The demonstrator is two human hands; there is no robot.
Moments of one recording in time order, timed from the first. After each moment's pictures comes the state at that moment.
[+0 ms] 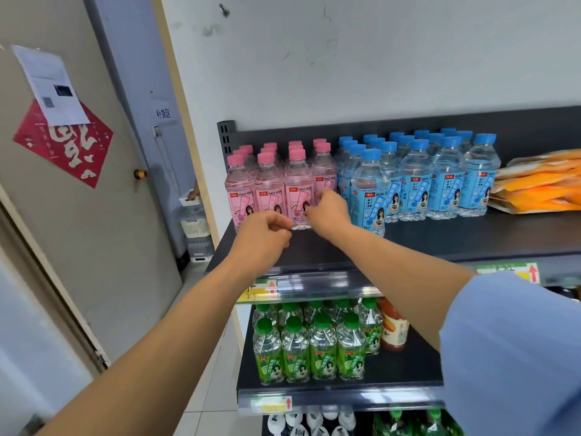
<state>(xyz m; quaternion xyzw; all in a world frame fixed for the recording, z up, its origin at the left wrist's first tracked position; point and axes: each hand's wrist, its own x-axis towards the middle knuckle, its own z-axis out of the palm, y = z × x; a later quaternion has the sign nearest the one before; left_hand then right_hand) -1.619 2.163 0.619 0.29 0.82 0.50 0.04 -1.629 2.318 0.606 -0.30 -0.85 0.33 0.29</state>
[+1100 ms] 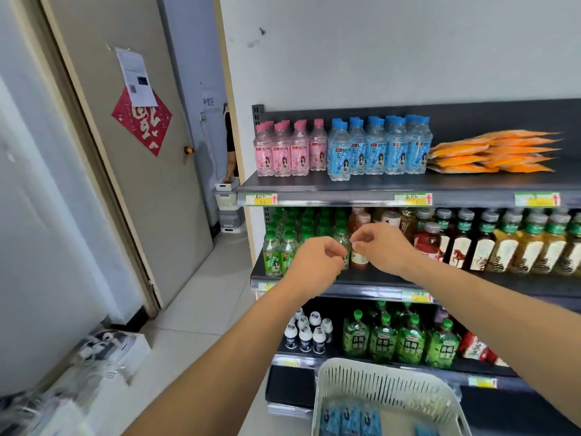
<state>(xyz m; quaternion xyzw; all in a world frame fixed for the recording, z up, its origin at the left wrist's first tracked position) -1.299 2.088 0.561 0.32 0.81 0.47 0.12 -1.264 2.241 0.562 -0.17 -0.93 0.30 0.15</state>
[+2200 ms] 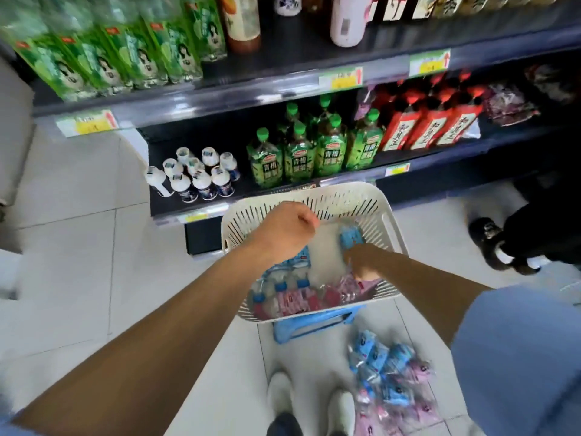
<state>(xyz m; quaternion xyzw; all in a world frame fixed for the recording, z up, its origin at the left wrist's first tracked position) -1.288 2.209 0.253 0.33 0.80 0.30 0.41 -1.162 2.334 0.141 -0.33 -0.83 0.22 -0.38</state>
